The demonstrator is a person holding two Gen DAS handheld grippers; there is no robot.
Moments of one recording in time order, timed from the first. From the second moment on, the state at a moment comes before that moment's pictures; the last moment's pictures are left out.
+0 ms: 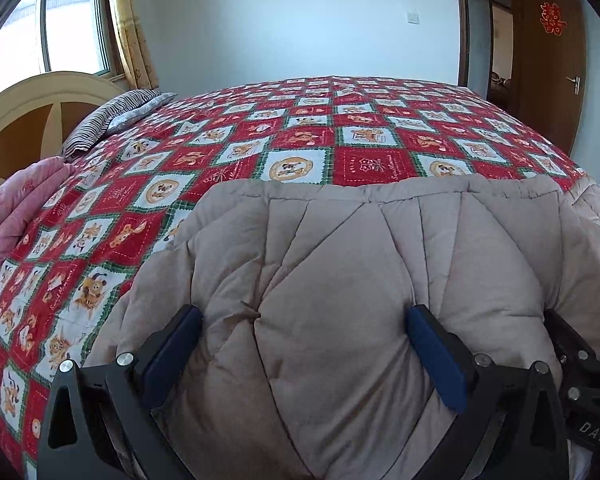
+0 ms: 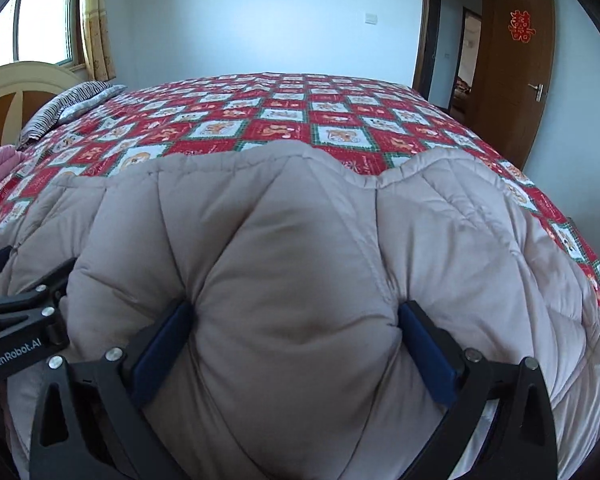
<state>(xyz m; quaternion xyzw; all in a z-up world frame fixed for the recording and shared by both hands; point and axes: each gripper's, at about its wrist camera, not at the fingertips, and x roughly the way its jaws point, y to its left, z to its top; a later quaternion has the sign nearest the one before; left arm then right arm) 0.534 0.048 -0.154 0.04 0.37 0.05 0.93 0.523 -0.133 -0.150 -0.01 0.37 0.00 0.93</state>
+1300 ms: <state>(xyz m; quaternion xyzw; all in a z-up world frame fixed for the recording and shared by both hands) 0.395 0.134 -0.169 -0.21 0.36 0.03 0.91 0.428 -0.110 -0.169 -0.11 0.39 0.00 0.92</state>
